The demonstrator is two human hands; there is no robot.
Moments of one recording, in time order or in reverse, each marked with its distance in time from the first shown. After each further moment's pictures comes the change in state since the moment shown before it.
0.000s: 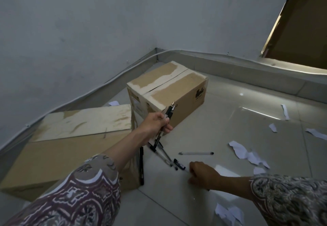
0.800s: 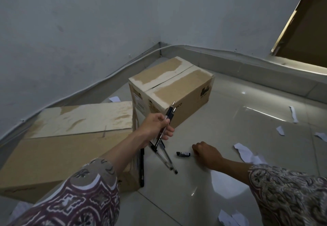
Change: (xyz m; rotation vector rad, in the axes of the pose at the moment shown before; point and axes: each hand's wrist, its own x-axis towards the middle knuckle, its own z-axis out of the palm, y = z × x) left_hand 0.016 -0.021 -0.007 -0.122 -0.002 -0.060; right_hand 0.051 0.020 -0.034 -0.222 0.247 -0.045
